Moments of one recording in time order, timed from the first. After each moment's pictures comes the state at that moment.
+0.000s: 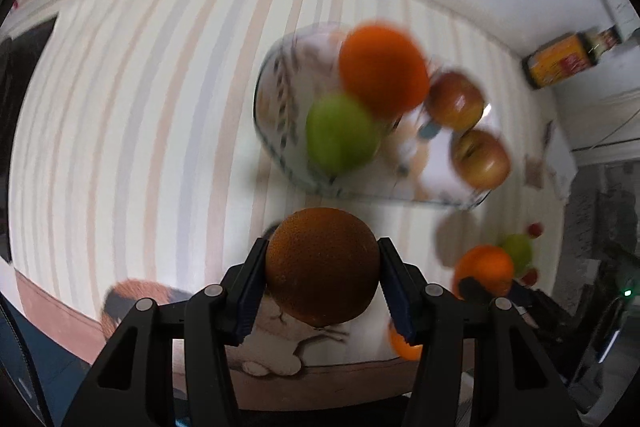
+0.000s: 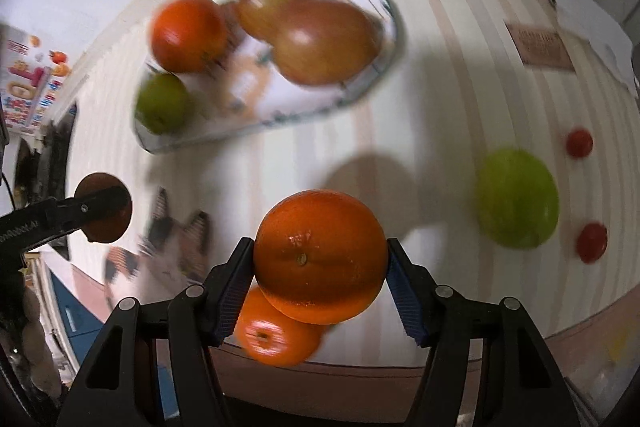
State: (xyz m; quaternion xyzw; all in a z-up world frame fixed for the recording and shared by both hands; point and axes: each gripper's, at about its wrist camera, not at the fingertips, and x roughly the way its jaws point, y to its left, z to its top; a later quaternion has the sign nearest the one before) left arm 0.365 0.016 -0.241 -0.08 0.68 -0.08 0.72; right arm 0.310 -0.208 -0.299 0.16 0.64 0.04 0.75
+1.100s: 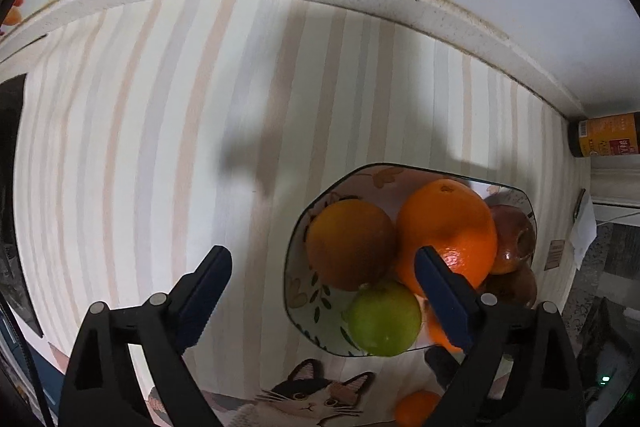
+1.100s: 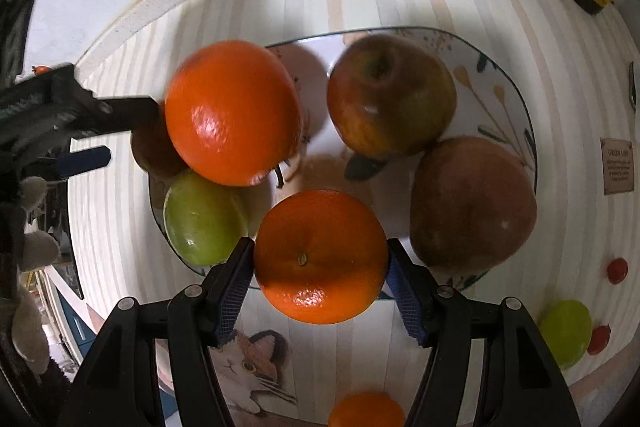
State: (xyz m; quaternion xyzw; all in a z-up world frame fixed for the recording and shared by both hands) left arm 0.510 0.029 -0.291 -0.07 0.72 -0.05 0.69; right arm 0.433 -0.158 -0.322 0.16 0.68 0.05 0.71
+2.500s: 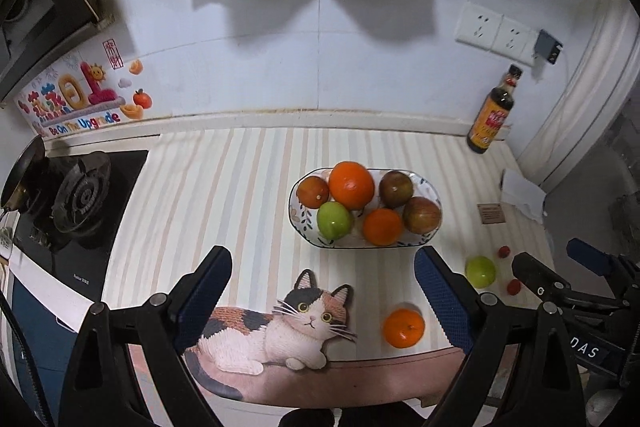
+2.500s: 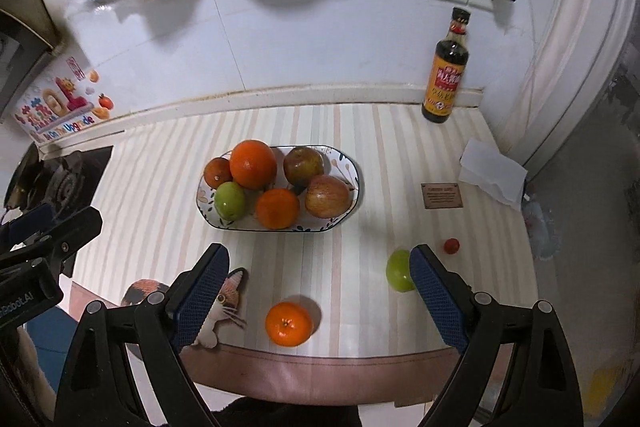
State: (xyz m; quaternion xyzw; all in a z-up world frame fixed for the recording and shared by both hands) left arm 0.252 -0.009 -0.074 0.01 0.47 -0.05 0.88; right arm 0.230 -0.206 -0.088 0.05 0.49 -0.02 0.87
